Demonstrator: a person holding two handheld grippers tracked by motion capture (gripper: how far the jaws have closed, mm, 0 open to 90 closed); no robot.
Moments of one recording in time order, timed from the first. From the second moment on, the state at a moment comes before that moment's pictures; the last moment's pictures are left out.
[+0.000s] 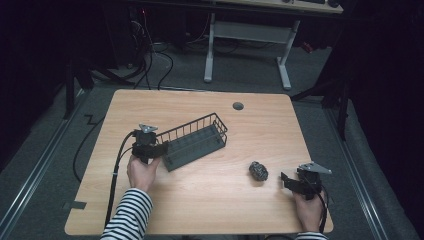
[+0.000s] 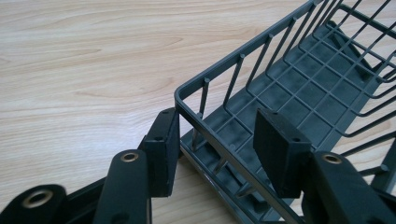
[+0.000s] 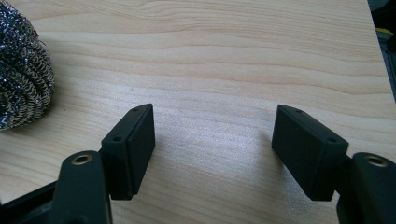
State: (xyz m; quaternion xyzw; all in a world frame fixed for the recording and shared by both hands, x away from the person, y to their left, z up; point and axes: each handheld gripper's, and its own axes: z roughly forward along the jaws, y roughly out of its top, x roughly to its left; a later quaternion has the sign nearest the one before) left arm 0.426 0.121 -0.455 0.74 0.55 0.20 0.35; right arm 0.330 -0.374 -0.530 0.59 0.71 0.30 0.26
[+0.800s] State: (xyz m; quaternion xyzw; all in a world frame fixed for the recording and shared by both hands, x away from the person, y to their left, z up) left arm 0.428 0.077 -0.454 0.76 0.51 0.18 0.36; right arm 0.330 -0.374 -0.530 0.59 0.71 0.30 0.26
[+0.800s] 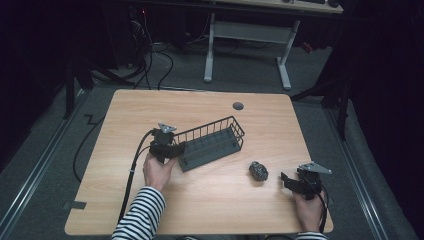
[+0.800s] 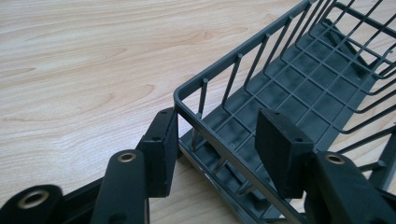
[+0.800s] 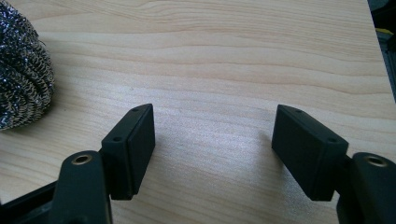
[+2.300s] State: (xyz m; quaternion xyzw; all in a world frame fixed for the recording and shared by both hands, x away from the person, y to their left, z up) left arm 0.368 0.226 -0.507 0.69 0.59 0.23 0.35; right arm 0.330 -0.374 -0.530 0.59 0.71 0.30 0.26
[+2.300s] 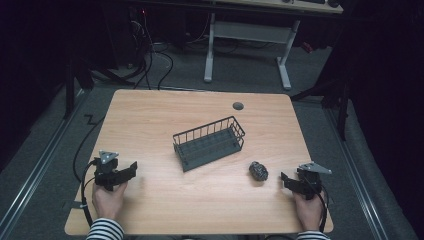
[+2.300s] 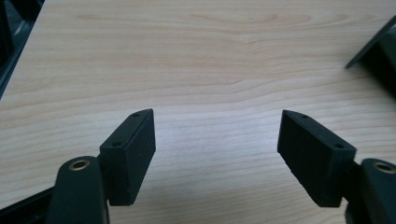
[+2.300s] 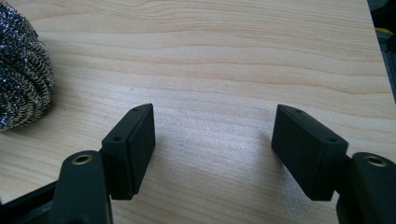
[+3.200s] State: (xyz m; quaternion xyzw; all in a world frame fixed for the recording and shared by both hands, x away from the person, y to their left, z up) left arm 0.367 0.234 -0.537 0.70 0.58 0.25 0.32; right arm 0.331 -0.374 -0.530 0.59 0.71 0.30 0.26
